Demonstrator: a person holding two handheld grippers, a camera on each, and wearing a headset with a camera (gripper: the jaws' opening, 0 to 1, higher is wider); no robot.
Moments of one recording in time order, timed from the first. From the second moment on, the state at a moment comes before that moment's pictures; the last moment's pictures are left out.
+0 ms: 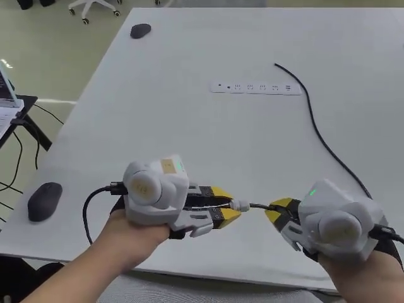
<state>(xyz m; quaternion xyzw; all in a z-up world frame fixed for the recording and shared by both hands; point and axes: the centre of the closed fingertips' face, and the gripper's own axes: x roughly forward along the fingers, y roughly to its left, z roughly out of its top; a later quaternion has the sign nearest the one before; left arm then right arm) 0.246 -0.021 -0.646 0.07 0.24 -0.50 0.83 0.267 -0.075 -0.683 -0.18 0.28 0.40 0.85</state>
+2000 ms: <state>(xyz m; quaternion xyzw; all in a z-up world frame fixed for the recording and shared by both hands) 0.254 -0.007 -0.651 0.06 0.26 -0.48 0.83 0.256 -0.043 -0.657 -0.25 0.21 0.47 0.82</state>
